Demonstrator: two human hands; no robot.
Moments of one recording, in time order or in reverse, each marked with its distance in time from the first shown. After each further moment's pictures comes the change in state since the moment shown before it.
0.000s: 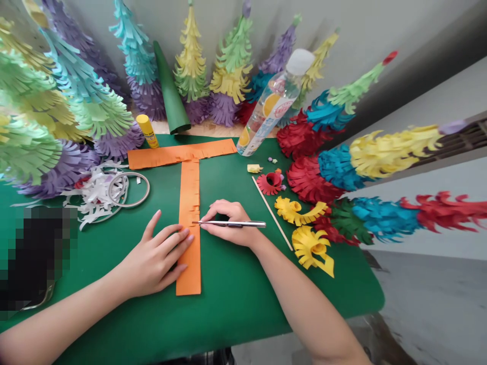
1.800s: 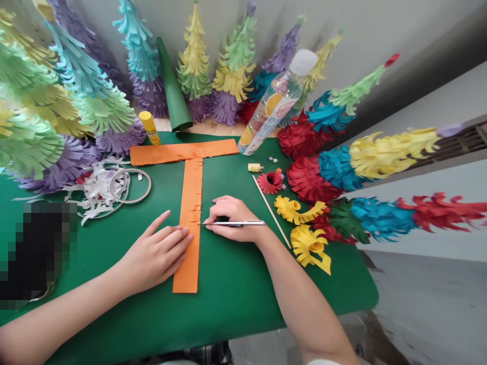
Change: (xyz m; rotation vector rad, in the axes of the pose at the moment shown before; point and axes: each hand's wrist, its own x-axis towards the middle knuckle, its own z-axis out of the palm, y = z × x) left_hand 0.004 0.002 -0.002 0.046 0.035 0.023; right_hand 0.011 -0.010 -0.018 -0.181 -0.310 -0.023
